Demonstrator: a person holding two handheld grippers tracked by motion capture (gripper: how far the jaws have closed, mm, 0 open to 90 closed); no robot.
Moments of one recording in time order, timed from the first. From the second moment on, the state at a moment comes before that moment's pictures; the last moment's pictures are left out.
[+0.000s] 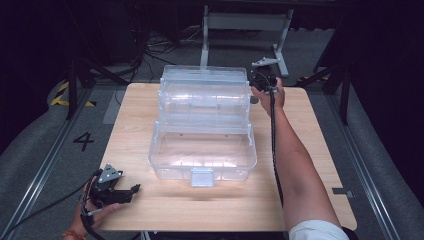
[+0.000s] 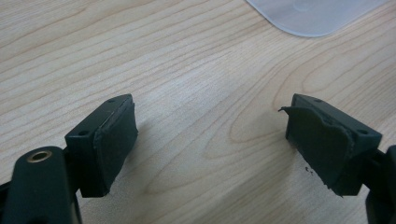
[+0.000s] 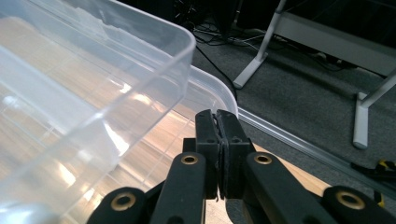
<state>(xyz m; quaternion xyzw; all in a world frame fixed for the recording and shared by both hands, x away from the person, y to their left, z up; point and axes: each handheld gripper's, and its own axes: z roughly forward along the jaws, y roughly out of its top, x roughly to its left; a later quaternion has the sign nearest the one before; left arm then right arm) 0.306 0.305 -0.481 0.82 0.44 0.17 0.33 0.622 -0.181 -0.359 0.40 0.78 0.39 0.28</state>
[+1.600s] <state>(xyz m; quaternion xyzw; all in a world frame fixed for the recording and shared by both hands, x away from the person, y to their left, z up) 0.303 0.306 -0.482 0.82 0.44 0.17 0.33 0.516 -0.214 -0.333 0.32 0.82 0.38 0.30</state>
